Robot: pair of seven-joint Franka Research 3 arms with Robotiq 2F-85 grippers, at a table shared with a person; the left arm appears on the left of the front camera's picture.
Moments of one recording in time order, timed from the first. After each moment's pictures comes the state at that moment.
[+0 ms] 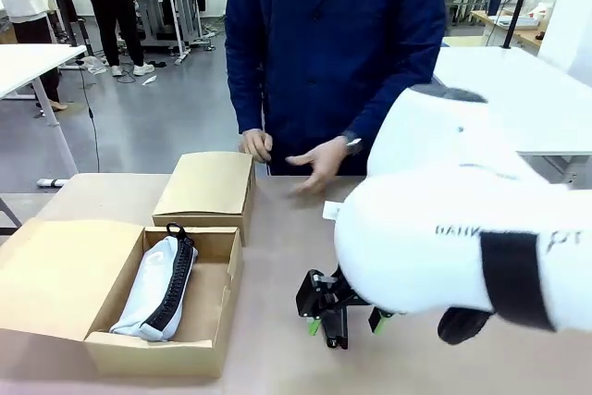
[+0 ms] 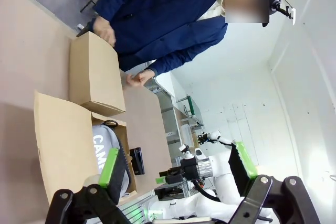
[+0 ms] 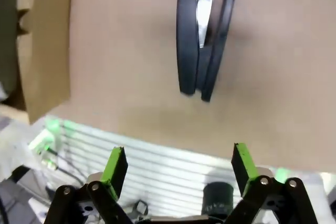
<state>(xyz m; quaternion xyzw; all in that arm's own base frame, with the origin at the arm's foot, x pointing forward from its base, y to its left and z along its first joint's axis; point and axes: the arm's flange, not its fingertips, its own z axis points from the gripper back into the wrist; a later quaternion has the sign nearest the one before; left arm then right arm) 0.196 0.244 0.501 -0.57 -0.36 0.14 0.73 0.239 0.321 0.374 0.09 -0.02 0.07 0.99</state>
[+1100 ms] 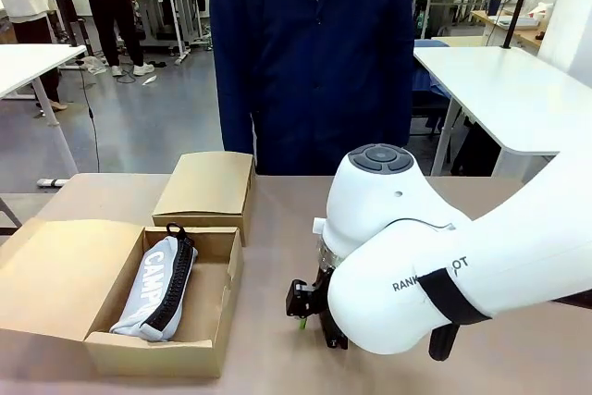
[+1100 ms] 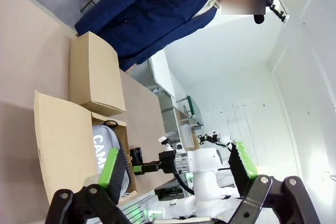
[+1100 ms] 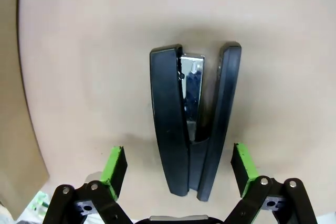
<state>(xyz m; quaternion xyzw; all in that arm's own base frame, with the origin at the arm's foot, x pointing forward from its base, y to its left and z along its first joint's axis) 0.196 0.244 0.501 -0.57 -0.36 0.14 0.73 0.284 0.343 0.303 0.05 -0.05 0.01 1.00</state>
